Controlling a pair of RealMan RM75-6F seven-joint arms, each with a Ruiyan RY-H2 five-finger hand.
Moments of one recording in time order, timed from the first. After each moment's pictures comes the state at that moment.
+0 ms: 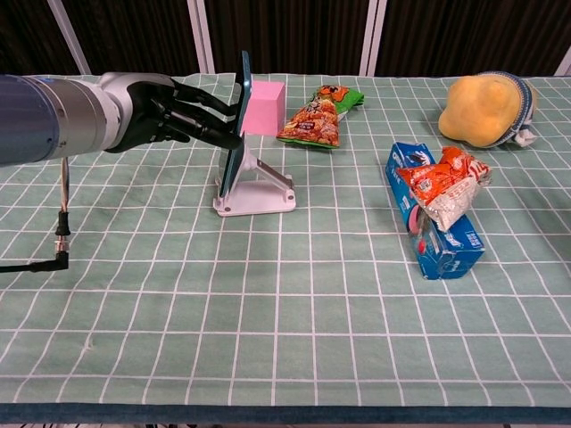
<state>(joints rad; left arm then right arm) -0.79 -1.59 -0.48 -1.76 0.39 0.99 0.15 0.16 -1.15 0.10 -1.70 -1.37 1.39 -0.21</state>
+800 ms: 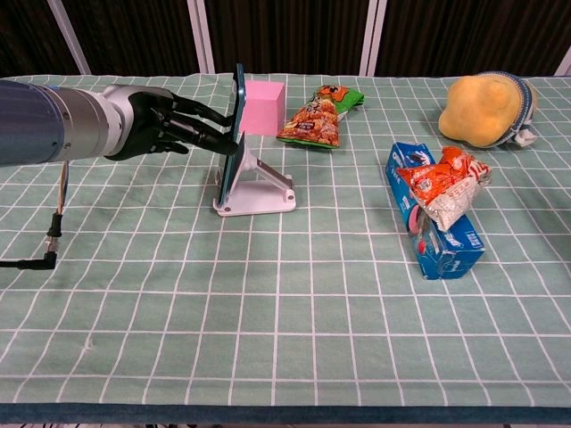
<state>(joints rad) -0.82 -1.58 -0.46 -1.69 0.34 0.90 0.07 0.16 -1.15 0.10 -1.70 -1.37 1.39 -0.21</state>
